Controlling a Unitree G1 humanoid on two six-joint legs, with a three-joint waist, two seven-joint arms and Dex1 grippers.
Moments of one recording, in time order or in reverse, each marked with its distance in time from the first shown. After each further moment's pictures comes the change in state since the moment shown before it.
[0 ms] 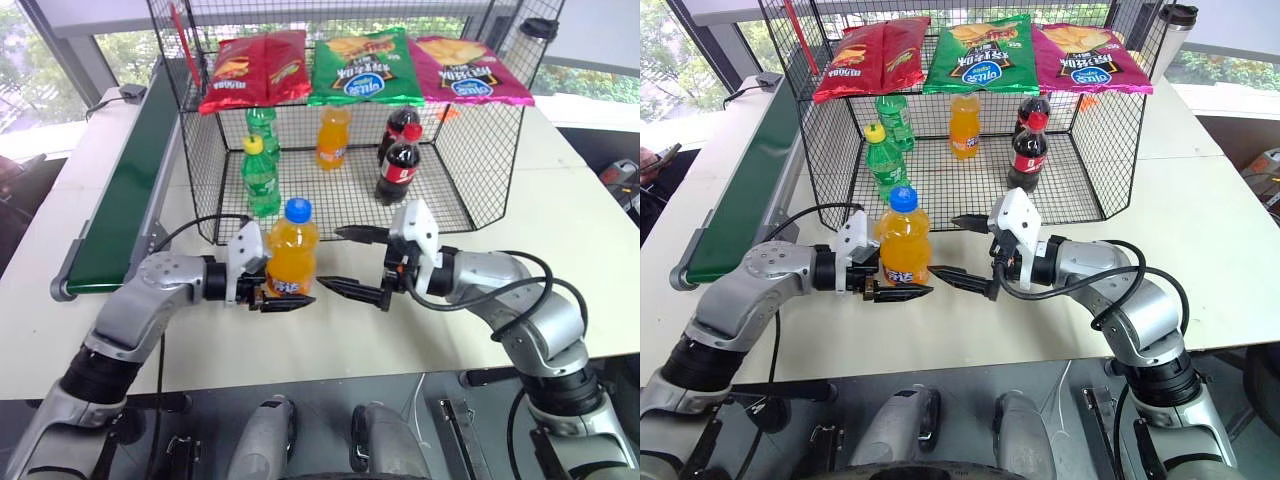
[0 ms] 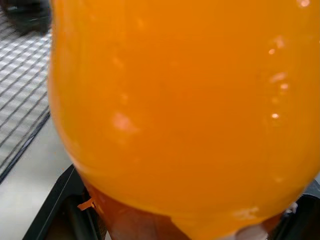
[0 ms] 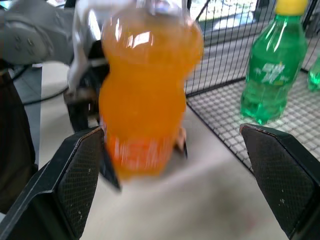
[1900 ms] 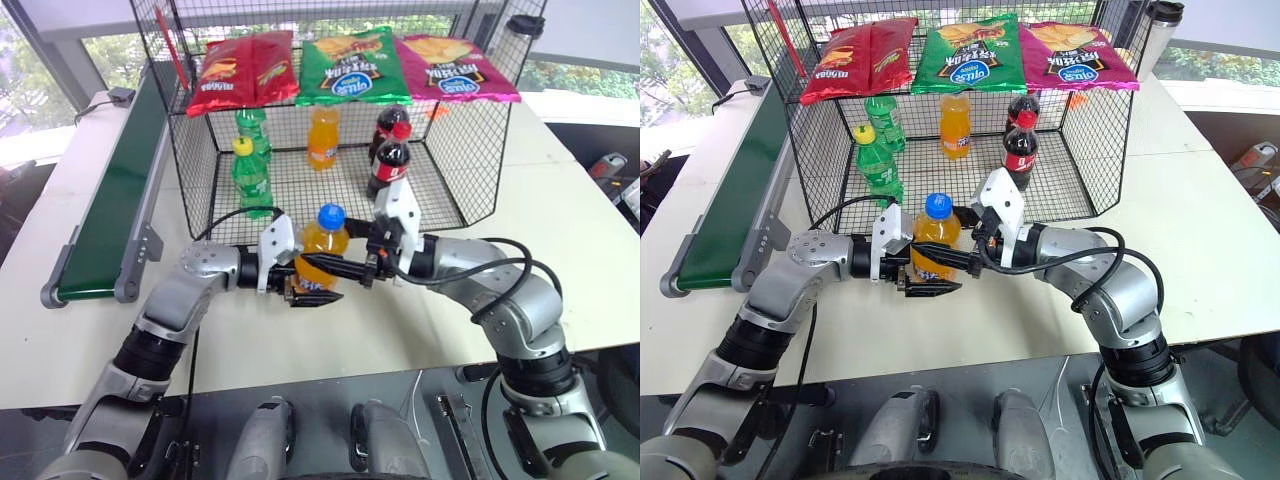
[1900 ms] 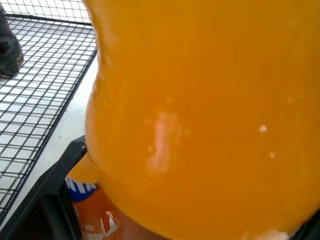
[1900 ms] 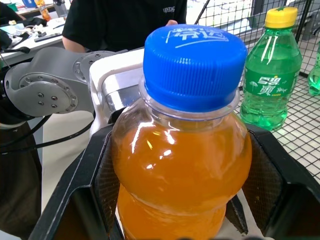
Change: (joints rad) left arm -0.102 -0.164 -0.035 0.119 0.126 -0.048 -0.036; right arm -0.094 0.098 0.007 0.037 0.032 0.109 -0.061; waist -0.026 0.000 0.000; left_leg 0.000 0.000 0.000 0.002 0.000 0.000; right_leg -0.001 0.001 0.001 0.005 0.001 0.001
